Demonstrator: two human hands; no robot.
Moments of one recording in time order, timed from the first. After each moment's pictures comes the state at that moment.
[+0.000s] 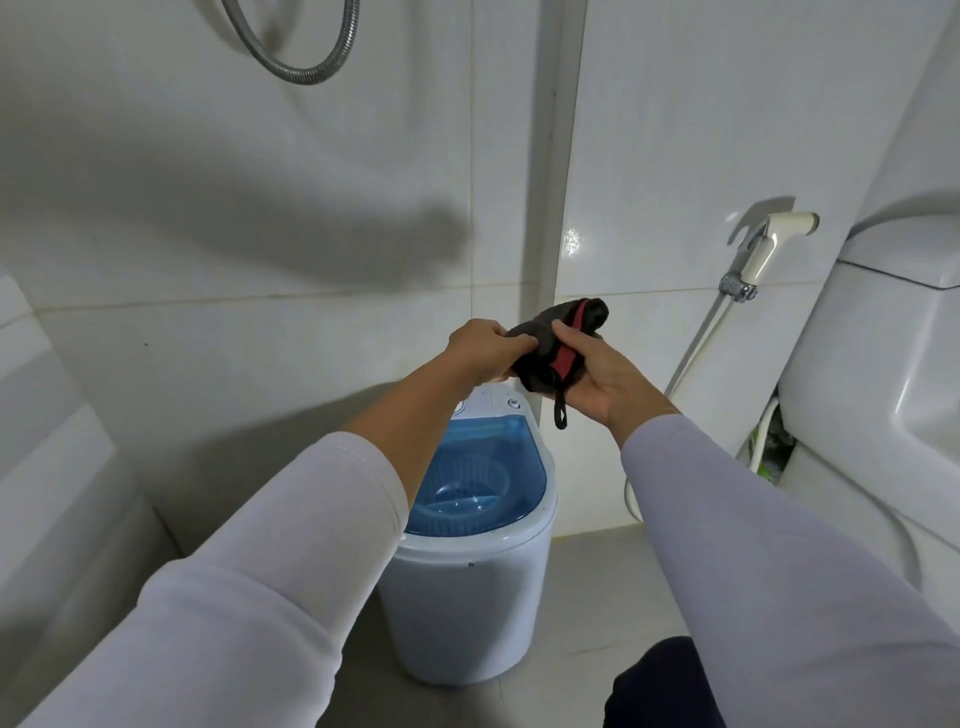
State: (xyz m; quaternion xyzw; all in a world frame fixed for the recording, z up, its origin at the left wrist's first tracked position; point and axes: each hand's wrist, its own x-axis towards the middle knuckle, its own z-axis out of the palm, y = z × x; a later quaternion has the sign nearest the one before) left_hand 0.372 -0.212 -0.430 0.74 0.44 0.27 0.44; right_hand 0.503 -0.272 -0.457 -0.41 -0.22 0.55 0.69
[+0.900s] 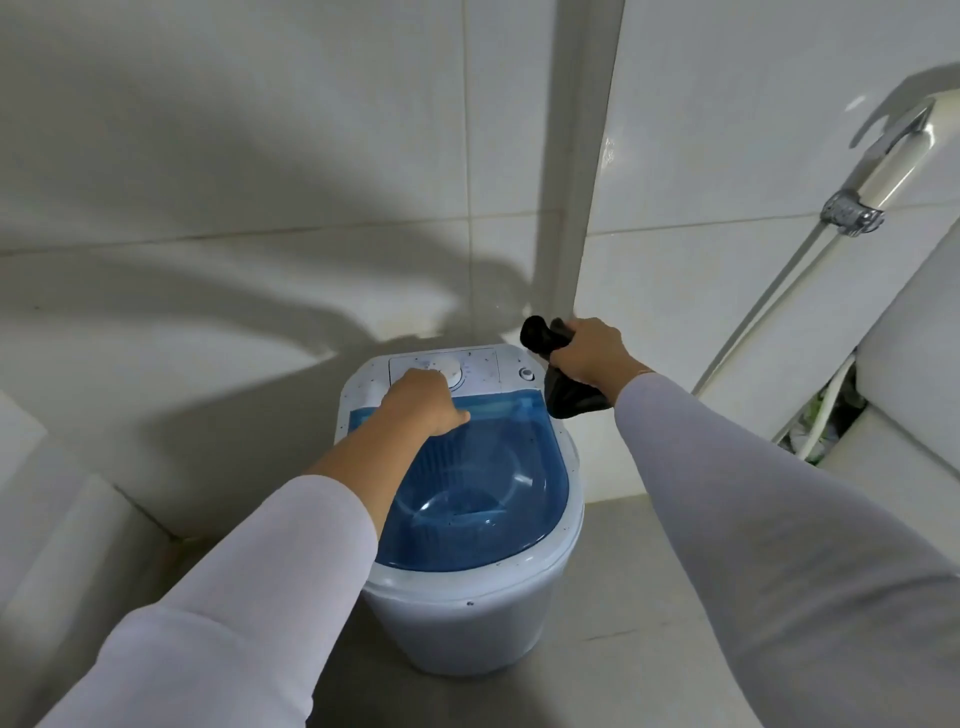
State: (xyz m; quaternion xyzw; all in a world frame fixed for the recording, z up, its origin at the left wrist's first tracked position) left_hand 0.371 -0.109 -0.551 0.81 0.56 -0.07 0.14; right_hand 0.549 -0.165 -0.524 -0.83 -0.44 0.22 0.27
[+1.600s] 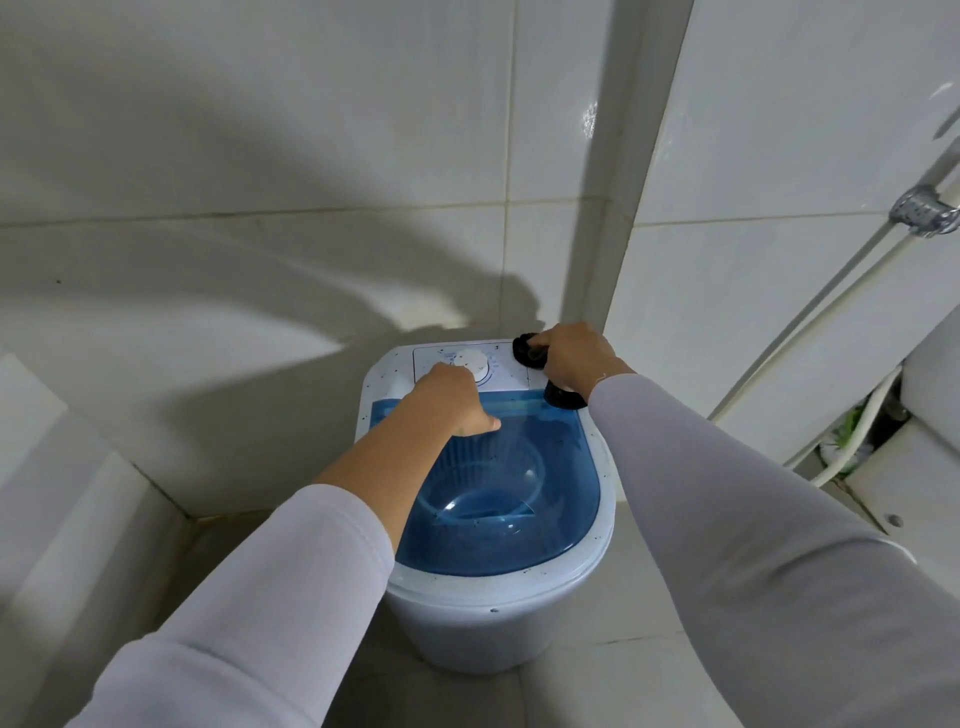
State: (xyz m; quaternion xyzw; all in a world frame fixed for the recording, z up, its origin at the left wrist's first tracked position) left_hand 0.369 -0.107 -0.550 0.82 0.54 -0.09 0.13; right_hand 0.523 -0.119 -0.551 -0.81 -0.57 0.12 0.06
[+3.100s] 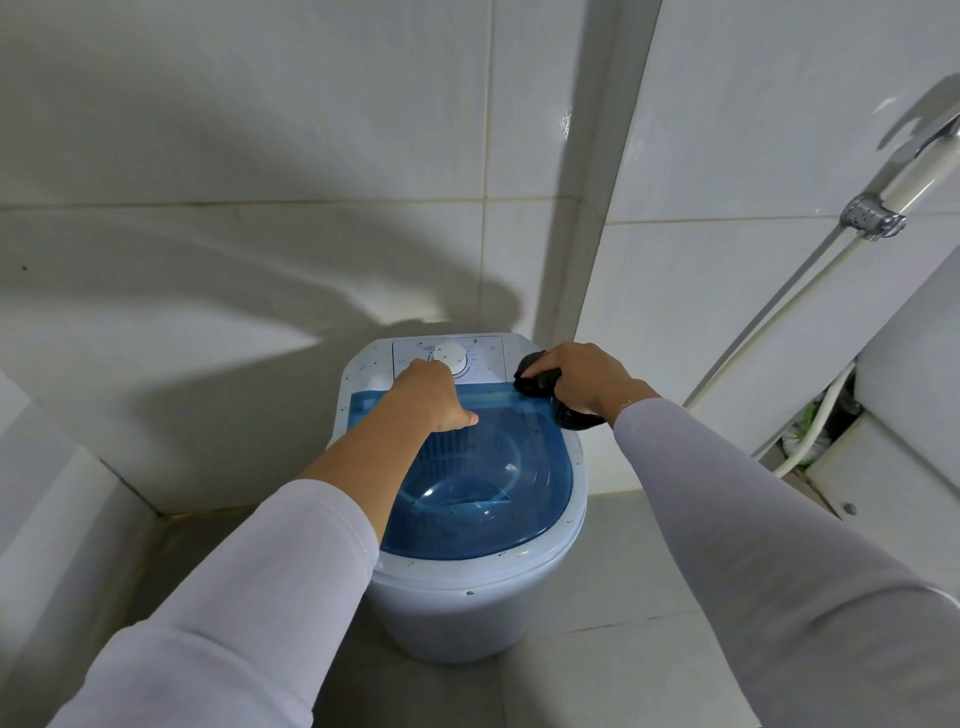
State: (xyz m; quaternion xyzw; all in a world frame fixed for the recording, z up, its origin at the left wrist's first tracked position) left_hand 0.366 -0.114 -0.557 0.83 0.54 -0.05 0.15; right_hand 0.551 -0.160 -0.564 -0.78 -0.61 0.14 0.08
